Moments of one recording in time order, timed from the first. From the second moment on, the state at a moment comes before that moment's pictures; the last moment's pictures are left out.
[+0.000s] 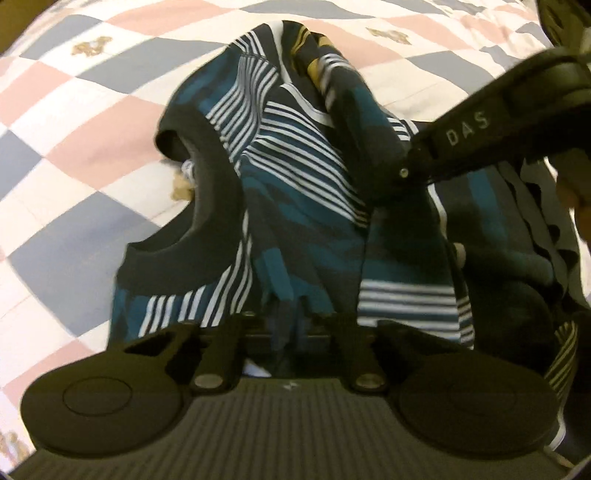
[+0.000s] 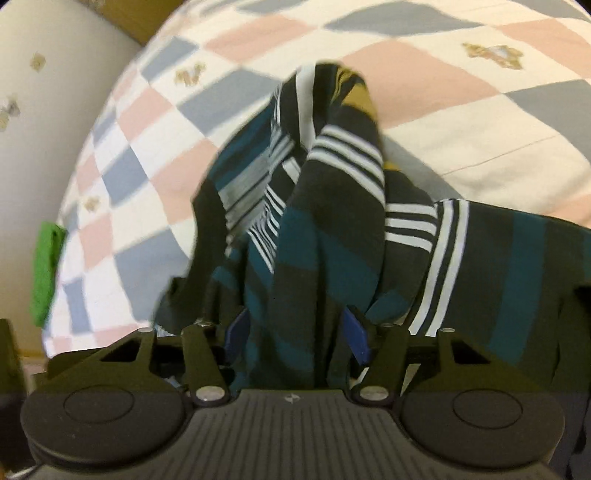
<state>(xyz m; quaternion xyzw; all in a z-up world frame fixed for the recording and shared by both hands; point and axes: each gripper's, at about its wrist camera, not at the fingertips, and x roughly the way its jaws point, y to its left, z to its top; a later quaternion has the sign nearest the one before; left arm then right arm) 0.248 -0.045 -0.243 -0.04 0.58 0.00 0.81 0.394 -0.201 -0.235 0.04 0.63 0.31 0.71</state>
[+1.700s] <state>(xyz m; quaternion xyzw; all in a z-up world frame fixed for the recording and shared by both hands) 0.152 0.119 -0.289 -0.27 0.59 0.09 0.75 0.538 -0.121 -0.295 -0.21 0.60 0.45 0.62</state>
